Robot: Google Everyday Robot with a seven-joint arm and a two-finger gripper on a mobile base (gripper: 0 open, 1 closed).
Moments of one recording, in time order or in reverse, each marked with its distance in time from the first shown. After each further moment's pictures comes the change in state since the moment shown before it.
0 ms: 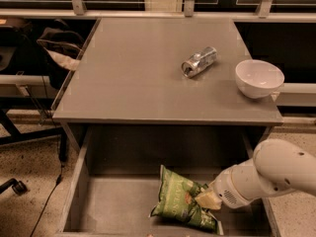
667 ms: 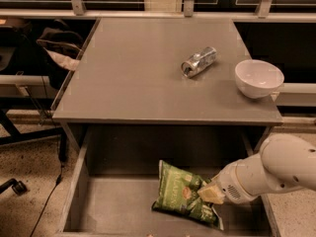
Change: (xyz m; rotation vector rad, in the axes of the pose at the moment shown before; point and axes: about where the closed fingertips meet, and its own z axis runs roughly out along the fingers) arm -0.012 -0.003 -0.020 0.035 -0.032 0.008
